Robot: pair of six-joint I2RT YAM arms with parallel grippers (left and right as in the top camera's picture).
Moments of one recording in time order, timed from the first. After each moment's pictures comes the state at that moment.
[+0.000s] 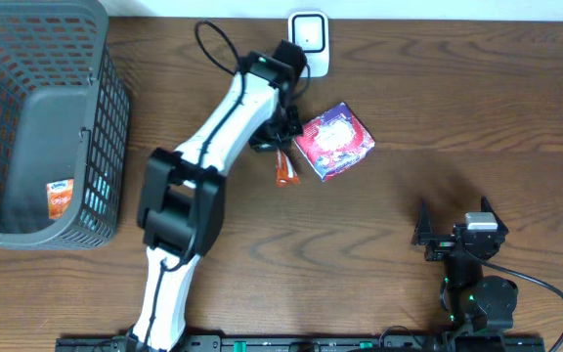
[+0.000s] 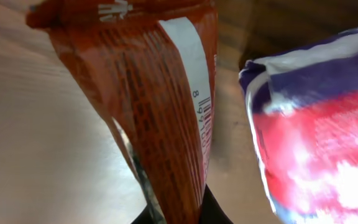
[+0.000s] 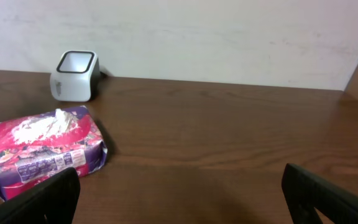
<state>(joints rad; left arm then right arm) -0.46 2.27 1.95 -1.23 0.11 -0.70 0.01 0.01 0.01 -0.07 0.02 -0.05</state>
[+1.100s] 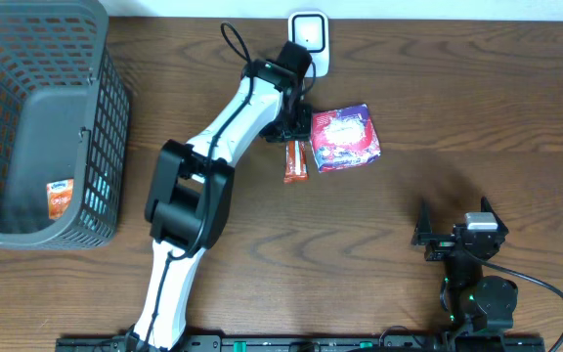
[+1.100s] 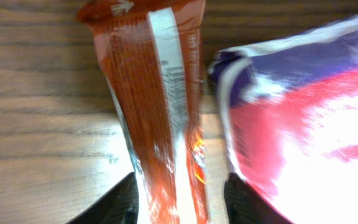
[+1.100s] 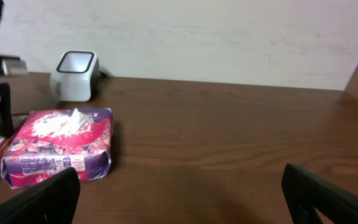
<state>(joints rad) -0.46 2.31 1.95 -1.01 0.20 -0.42 0.01 0.01 0.01 -0.07 0.02 -0.05</state>
